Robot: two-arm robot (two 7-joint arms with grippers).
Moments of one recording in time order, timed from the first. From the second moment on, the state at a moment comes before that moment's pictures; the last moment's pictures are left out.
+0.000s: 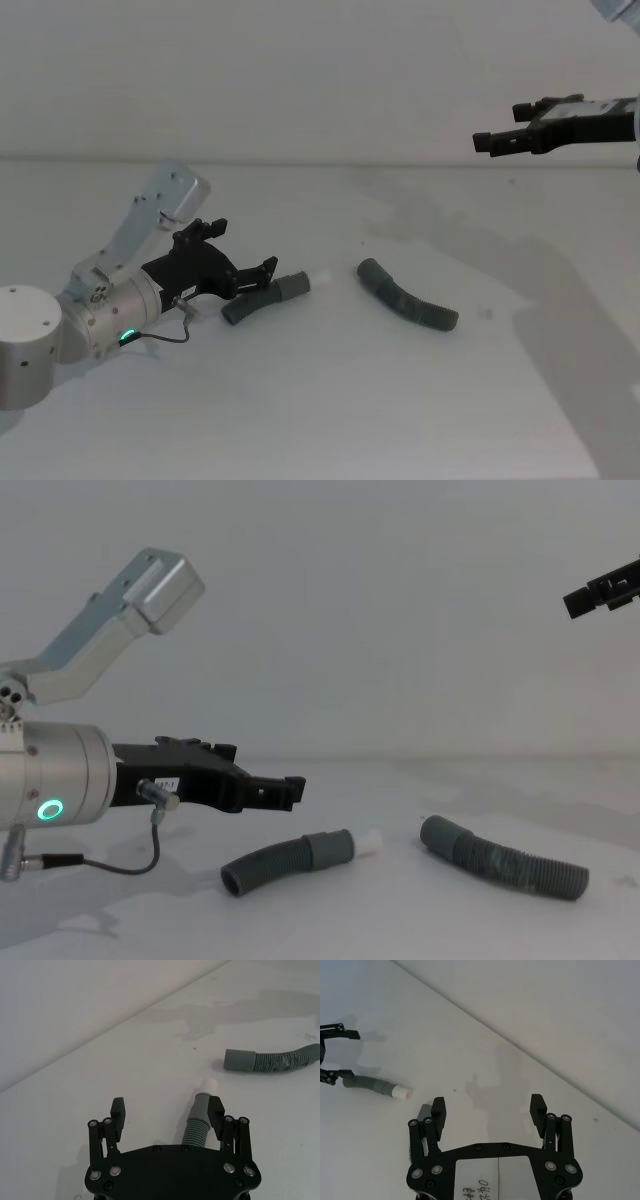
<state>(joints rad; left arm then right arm) -0.37 0.38 0.43 -1.50 -0.25 0.28 -0.40 0.89 0.62 -0.48 -1.25 0.40 0.69 0.82</state>
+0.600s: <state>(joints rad) -0.36 0.38 0.44 -1.49 -0.25 0.25 -0.41 0.89 0.59 -0.54 -1.22 0.39 0.66 0.87</state>
